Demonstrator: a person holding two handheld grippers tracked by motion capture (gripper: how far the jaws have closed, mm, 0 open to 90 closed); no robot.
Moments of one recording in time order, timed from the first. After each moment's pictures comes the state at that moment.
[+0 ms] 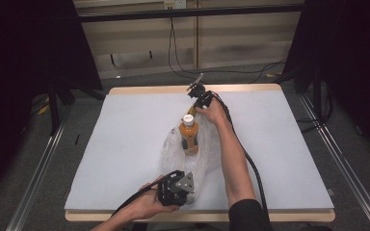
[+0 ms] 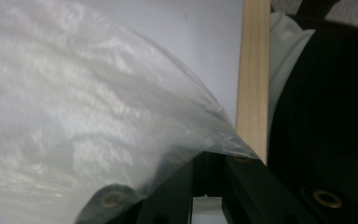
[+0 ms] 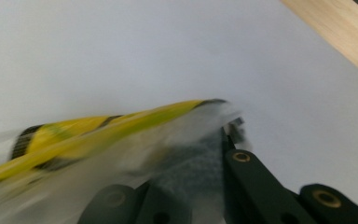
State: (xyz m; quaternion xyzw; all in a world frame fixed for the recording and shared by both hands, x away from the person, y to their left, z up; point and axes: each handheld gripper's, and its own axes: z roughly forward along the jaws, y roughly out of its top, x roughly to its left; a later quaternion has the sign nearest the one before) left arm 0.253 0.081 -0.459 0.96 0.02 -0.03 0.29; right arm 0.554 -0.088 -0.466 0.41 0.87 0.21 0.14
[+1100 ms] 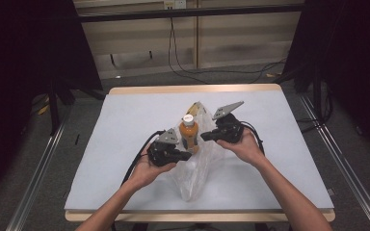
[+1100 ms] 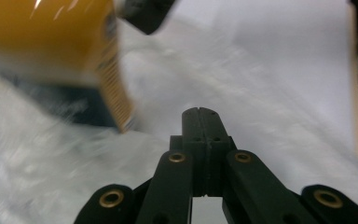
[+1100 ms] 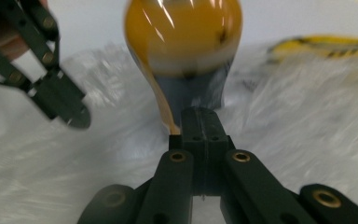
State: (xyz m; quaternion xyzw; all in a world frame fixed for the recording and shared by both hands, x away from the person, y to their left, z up) left arm 0.344 0.105 -0.432 0.90 0.16 0.03 0.40; right arm 0.370 -0.146 -0.419 0.28 0.87 0.41 0.06
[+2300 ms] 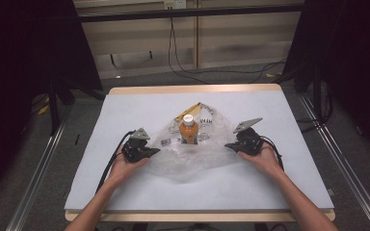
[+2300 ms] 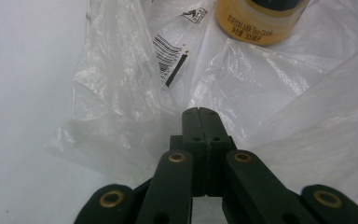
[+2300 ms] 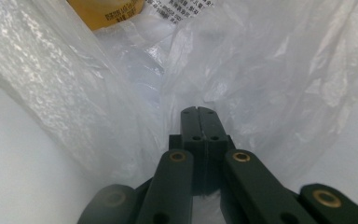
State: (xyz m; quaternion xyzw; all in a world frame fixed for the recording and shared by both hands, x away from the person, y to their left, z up) left arm 0.380 0.188 -0.479 0.89 0.27 0.05 0.38; right arm 0.358 -0.211 -0.479 0.35 0.86 0.35 0.08
